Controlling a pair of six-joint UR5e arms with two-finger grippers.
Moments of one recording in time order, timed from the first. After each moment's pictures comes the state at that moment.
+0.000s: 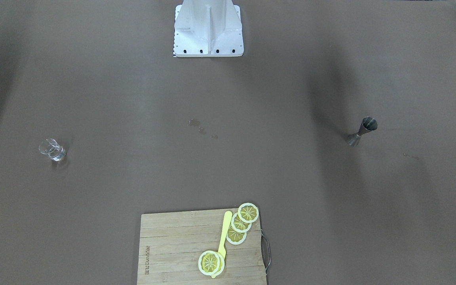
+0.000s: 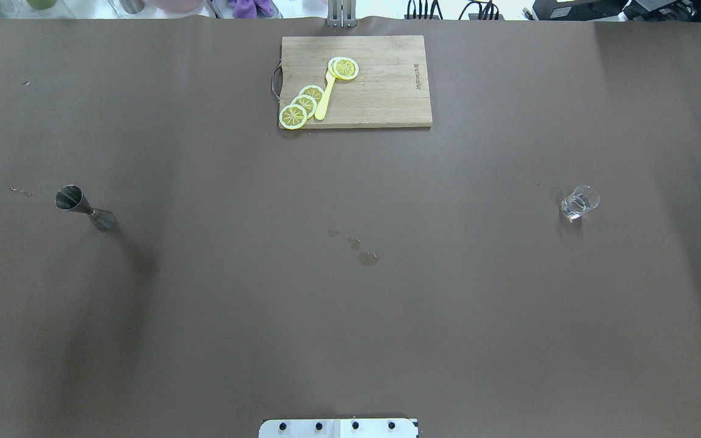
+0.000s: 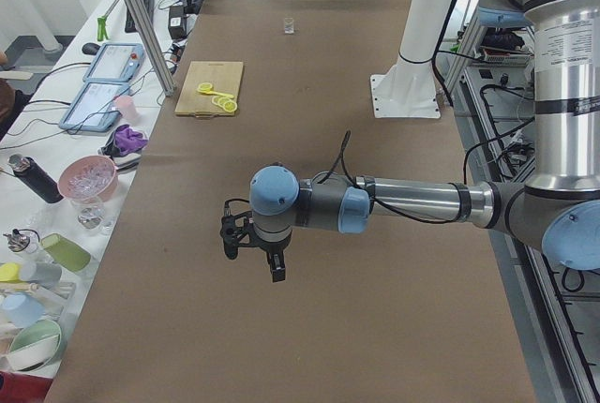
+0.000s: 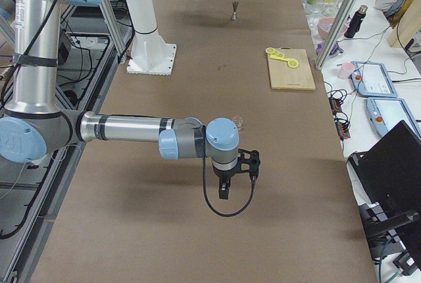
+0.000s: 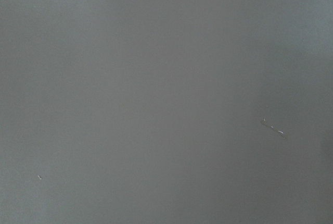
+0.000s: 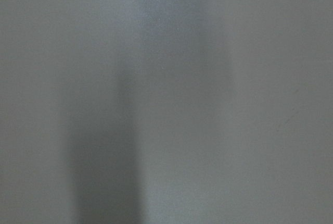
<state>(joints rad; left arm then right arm) -1.61 -1.45 -1.75 -1.62 -2.41 -0.30 1.59 -1.72 1.72 -1.46 2.33 0.14</state>
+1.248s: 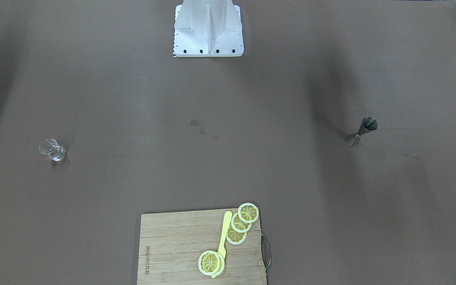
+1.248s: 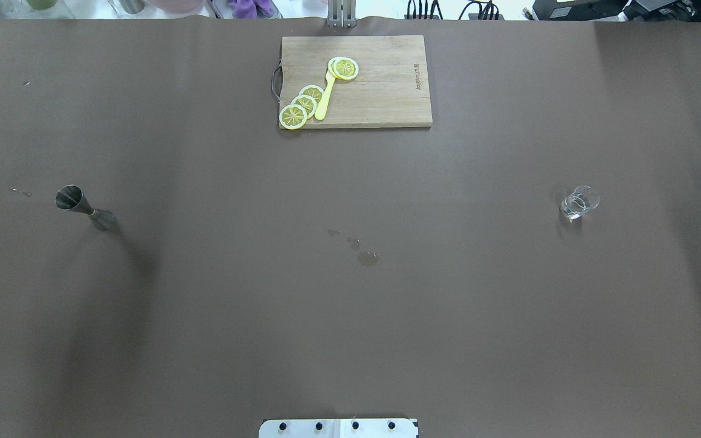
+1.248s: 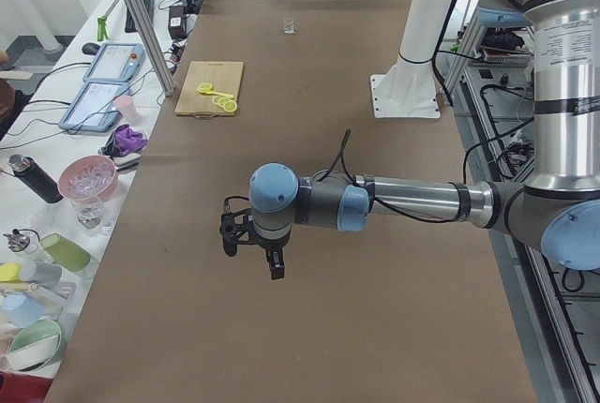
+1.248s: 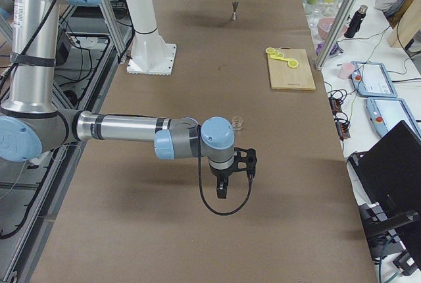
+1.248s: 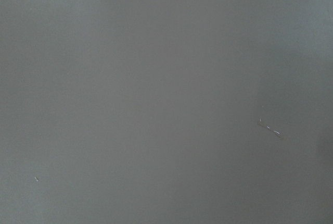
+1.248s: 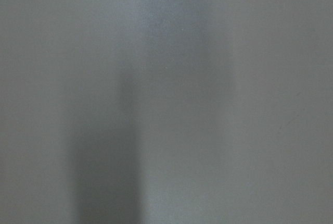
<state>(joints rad) -1.61 -1.45 -1.76 -1.62 -2.41 -0.30 1.59 -1.74 1.74 -1.42 2.33 0.13</state>
